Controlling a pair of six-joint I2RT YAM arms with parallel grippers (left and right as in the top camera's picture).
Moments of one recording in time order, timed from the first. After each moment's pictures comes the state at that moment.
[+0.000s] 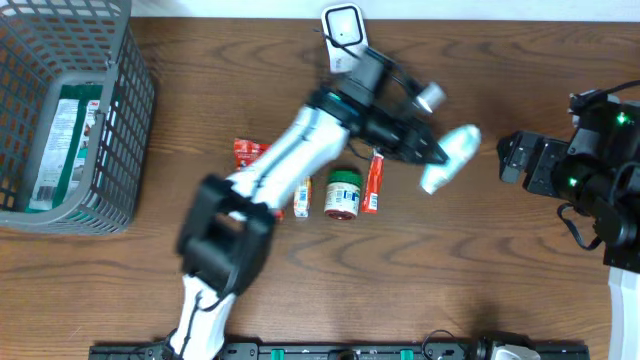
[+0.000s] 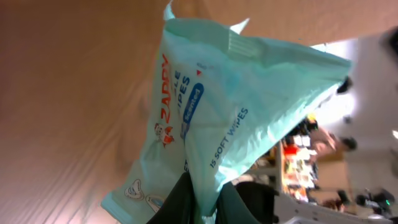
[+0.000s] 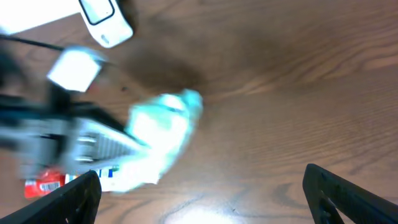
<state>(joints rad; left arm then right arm) -0.63 2.13 1.75 -0.53 1.14 -0.37 -0.12 1.14 1.47 -1.19 -0.17 0.17</state>
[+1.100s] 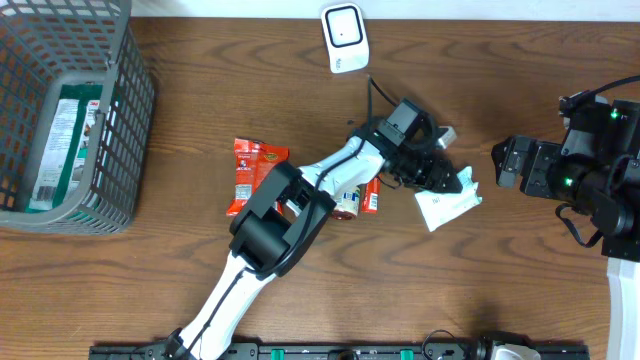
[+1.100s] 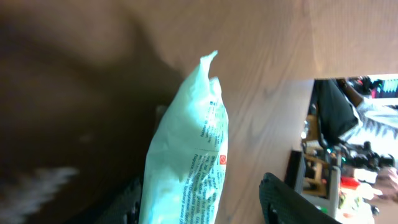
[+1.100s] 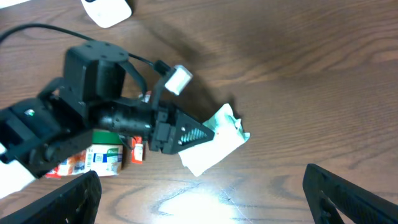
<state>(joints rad) -0.74 2.40 1.75 -0.29 0.87 -0.47 -0.12 1.16 1.47 -1.23 -0.19 0.12</state>
